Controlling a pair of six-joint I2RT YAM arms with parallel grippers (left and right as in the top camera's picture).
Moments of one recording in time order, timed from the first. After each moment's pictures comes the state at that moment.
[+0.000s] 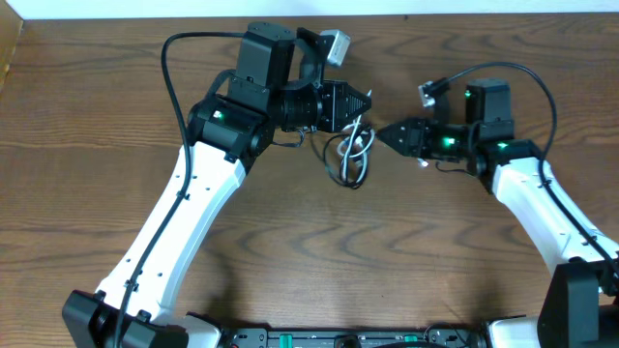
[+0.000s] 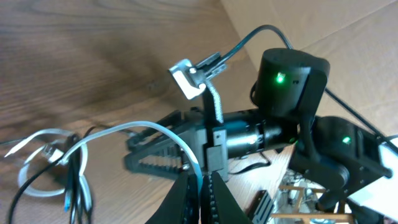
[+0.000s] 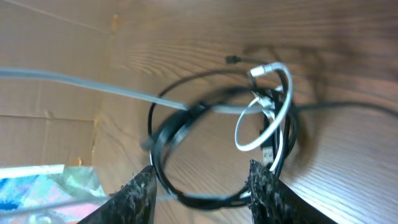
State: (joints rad) left arm -0.42 1.55 1.53 -0.61 0.70 -0.42; right arm 0.15 1.57 1.00 -0.23 -0.82 0.44
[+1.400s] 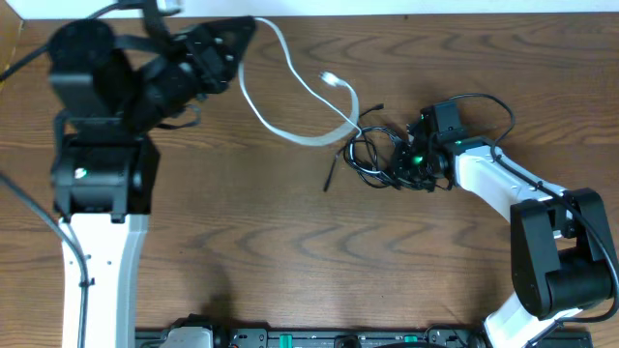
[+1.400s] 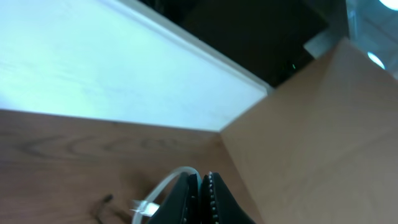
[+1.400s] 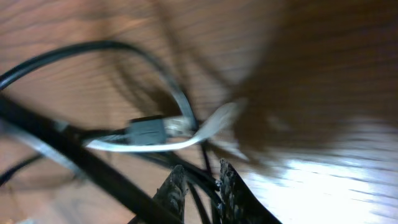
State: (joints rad) left arm -0.02 1.27 1.53 -0.39 0.71 -0.67; right arm 0.24 1.81 1.00 -0.43 -0.44 0.59
